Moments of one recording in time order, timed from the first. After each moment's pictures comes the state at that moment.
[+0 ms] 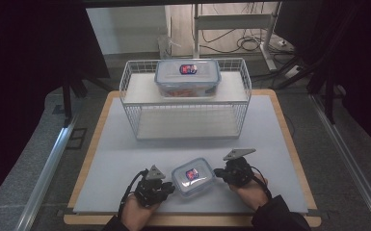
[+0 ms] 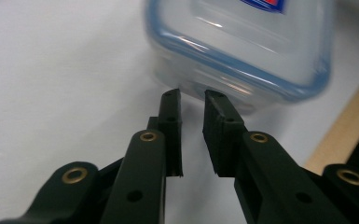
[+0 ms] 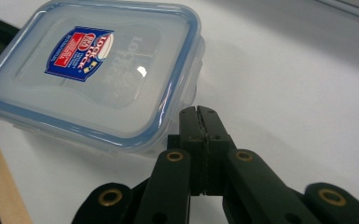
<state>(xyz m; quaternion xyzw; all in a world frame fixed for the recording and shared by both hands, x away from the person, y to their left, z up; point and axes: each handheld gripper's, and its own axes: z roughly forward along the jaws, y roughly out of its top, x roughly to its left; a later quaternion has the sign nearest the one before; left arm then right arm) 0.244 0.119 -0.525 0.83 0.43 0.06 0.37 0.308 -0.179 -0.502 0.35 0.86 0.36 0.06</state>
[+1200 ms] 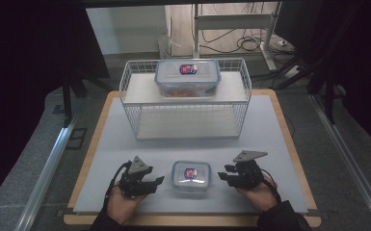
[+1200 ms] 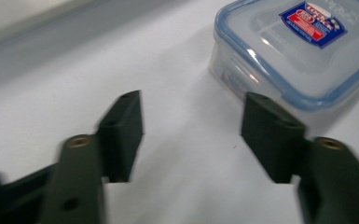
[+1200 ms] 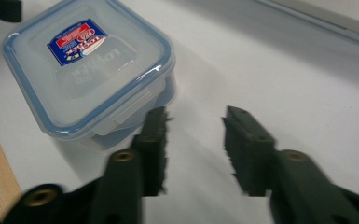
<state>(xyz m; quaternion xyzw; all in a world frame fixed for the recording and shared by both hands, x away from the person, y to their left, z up) 0.248 0.161 -0.509 0.81 0.42 0.15 0.38 0.299 -0.203 -0.495 0.35 0.85 0.38 0.09</state>
